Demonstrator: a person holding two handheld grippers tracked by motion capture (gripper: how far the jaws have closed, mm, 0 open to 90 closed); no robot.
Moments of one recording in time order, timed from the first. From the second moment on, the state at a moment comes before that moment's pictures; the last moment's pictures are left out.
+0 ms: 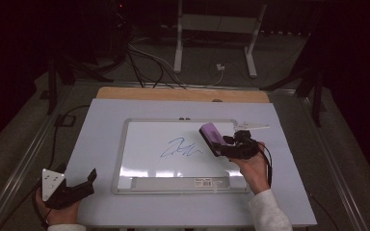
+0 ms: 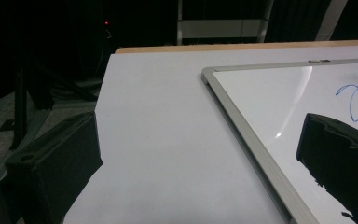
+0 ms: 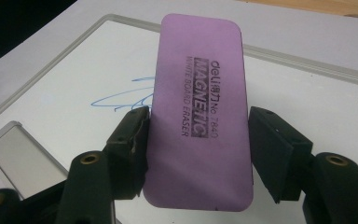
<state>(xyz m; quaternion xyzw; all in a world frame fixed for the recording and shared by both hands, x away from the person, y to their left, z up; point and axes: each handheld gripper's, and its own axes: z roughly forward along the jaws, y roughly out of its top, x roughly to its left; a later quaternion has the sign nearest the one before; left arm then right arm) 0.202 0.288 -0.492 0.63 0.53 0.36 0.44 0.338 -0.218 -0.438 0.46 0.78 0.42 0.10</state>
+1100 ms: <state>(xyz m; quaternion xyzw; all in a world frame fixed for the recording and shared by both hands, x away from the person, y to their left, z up) 0.202 0.290 -0.493 0.62 0.53 0.36 0.44 0.342 -0.190 -0.451 0.44 0.80 0.40 0.10</state>
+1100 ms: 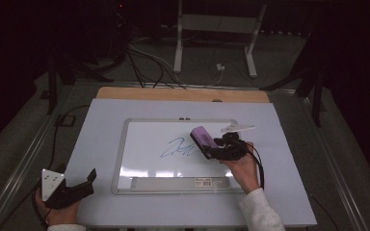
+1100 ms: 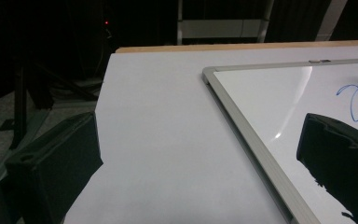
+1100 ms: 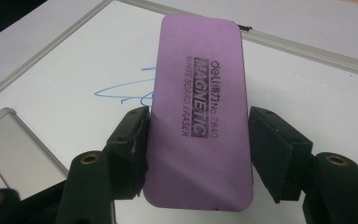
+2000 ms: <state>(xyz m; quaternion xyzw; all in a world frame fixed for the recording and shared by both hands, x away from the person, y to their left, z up) 0.203 0.290 -0.493 0.62 0.53 0.36 0.44 0.351 -0.163 -0.476 0.42 0.83 0.36 0.10</state>
